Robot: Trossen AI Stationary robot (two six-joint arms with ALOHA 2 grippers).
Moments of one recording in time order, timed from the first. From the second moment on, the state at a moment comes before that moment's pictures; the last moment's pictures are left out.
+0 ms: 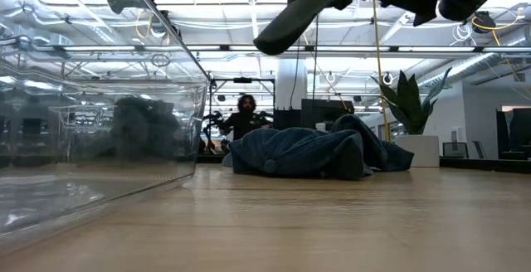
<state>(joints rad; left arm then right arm) 0.65 0.71 0.96 -0.68 0.35 0.24 -0.34 1.15 0.62 0.85 -0.56 0.00</state>
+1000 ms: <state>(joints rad) 0.49 1.11 0.80 0.22 0.75 -0.04 -0.31 1.18 0.61 0.88 -0.50 -0.25</state>
